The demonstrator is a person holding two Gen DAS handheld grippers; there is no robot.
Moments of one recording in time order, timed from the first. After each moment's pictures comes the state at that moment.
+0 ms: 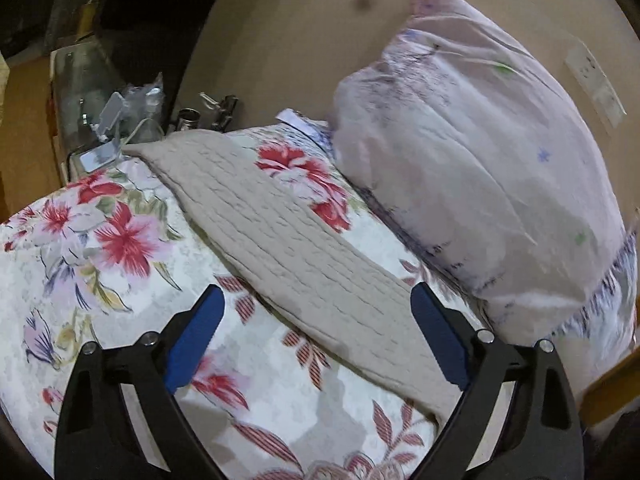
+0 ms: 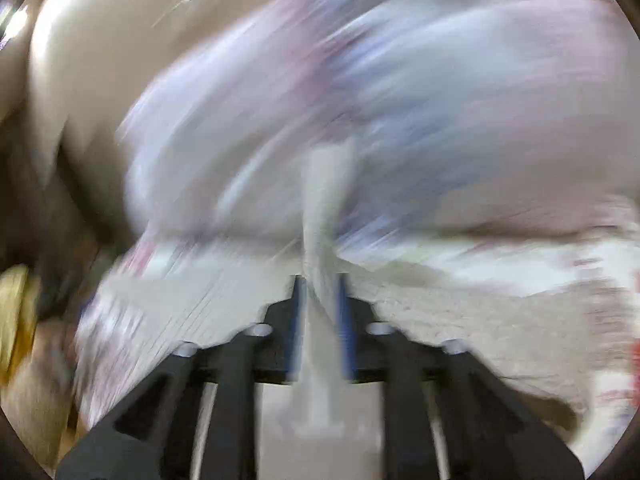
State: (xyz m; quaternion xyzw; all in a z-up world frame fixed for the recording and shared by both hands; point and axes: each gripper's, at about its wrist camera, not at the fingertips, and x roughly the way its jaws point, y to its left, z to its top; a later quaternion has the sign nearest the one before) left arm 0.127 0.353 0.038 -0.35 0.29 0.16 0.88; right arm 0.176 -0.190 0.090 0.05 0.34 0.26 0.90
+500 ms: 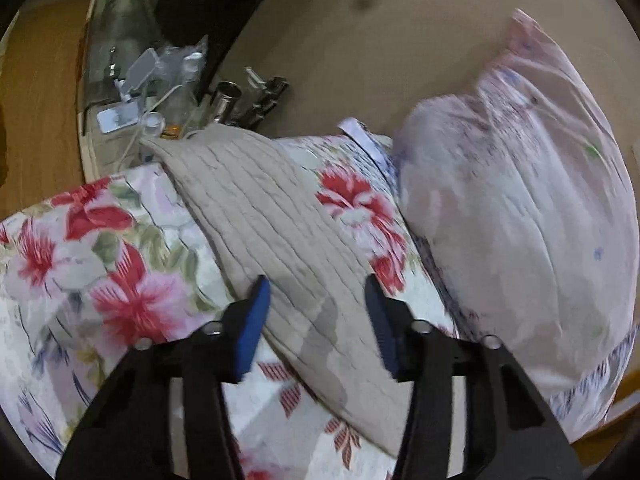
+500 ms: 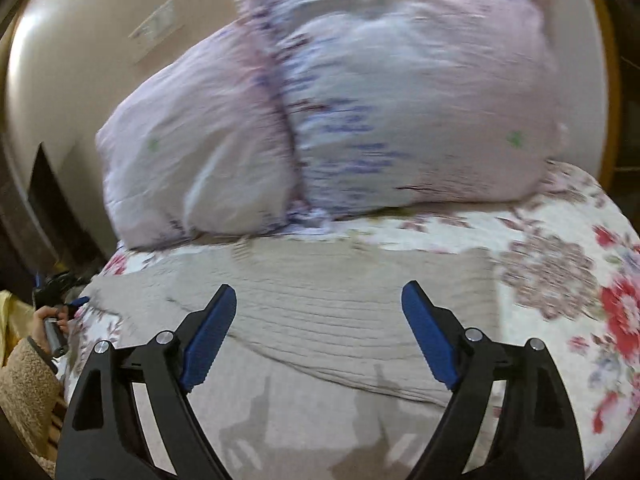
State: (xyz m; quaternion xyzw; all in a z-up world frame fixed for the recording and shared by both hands) left arm 0.156 0.429 0.012 -0.44 0.30 0.19 0.82; right arm 0.143 -0.290 0.087 0.10 0.30 0.16 0.93
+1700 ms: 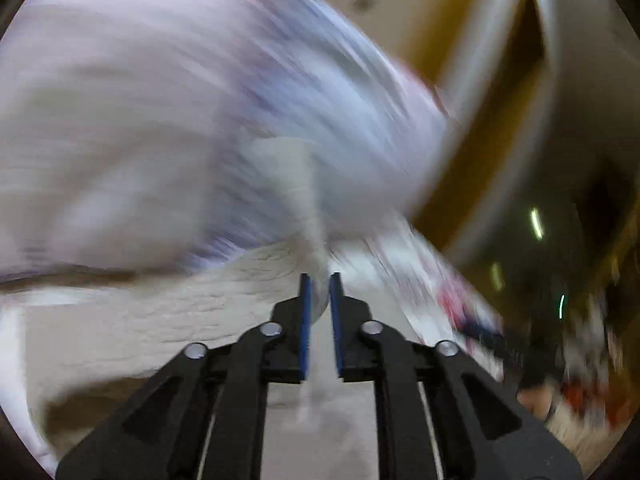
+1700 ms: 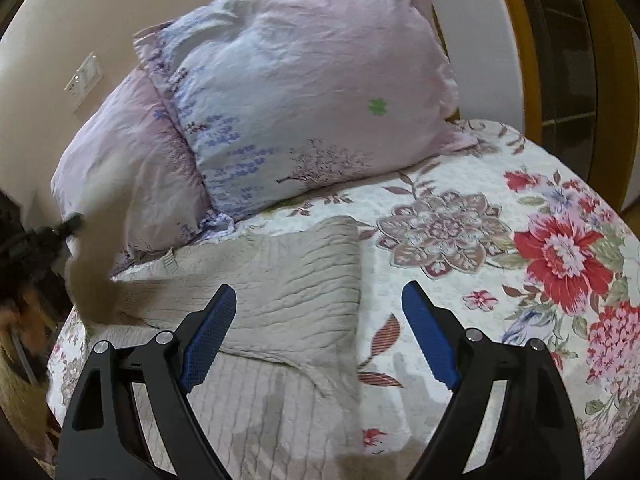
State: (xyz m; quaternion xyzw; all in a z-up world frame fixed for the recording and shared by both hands) left arm 0.222 -0.046 0.122 -0.06 0.33 -0.34 0.88; right arm 0.127 -0.393 0.056 0.17 0.31 0.08 0.93
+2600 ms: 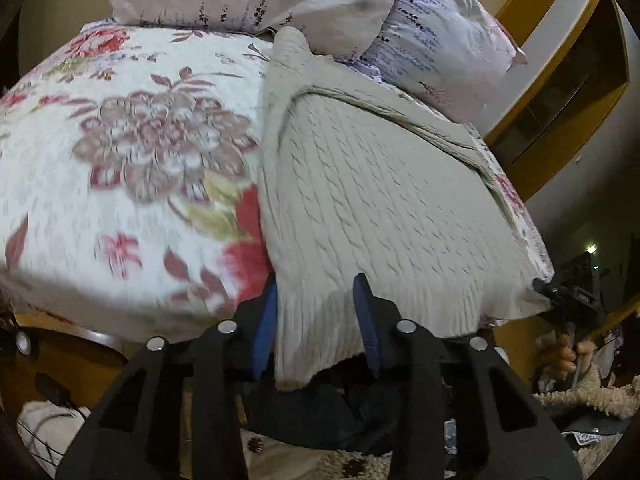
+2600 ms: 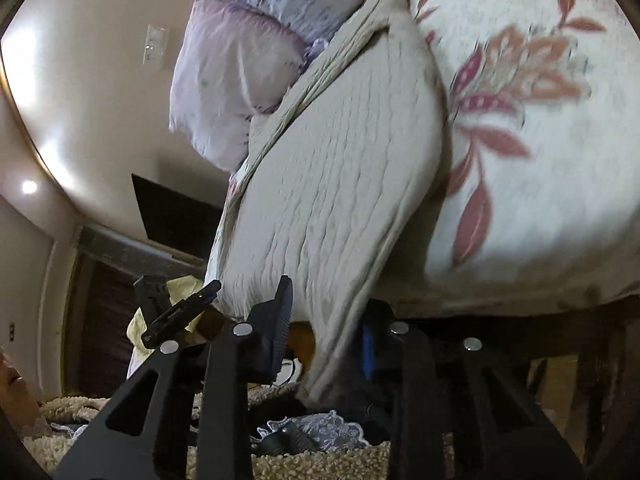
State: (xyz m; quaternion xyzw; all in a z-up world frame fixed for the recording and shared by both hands) left arm -0.006 0.127 0.005 -0.15 0.45 -0.17 0.86; right arm -0.055 -0.375 -0.037 0.36 0.44 0.33 0.75
